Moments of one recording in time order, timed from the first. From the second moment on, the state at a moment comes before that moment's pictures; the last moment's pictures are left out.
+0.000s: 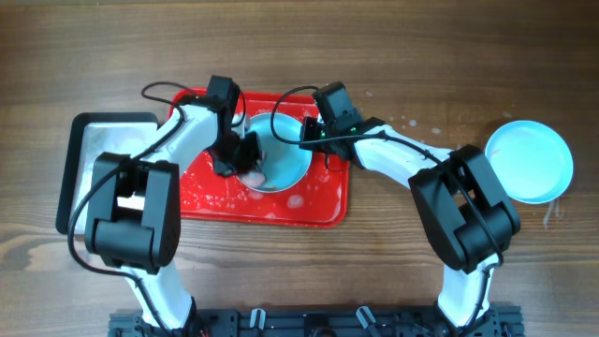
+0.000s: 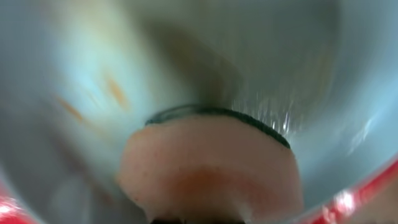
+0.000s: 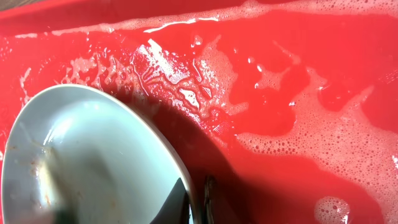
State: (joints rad) left arm -0.22 1.97 1.22 -0.88 0.40 -0.39; right arm 0.53 2.03 1.18 -0.15 -0.18 0.65
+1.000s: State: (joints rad) left arm -0.33 1.99 1.15 -0.25 -0.38 -0.88; right arm 0.53 2.04 1.19 -0.13 -0.23 0.76
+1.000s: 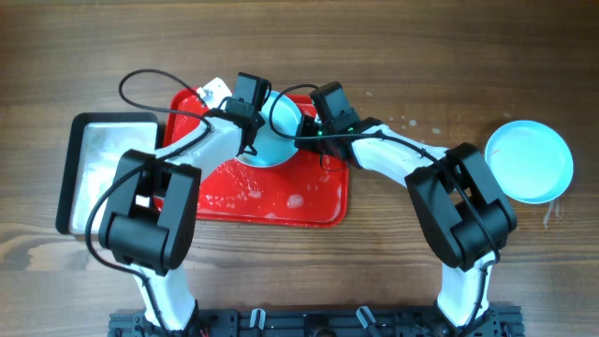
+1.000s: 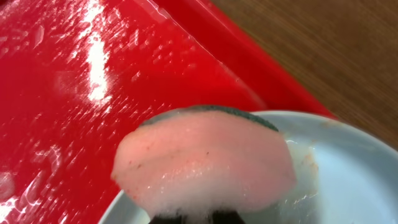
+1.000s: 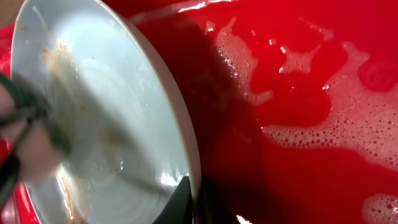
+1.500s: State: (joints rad) left arm -0.26 2.01 1.19 -0.24 0.09 0.05; right arm 0.53 2.04 1.19 -0.14 -0.23 0.77
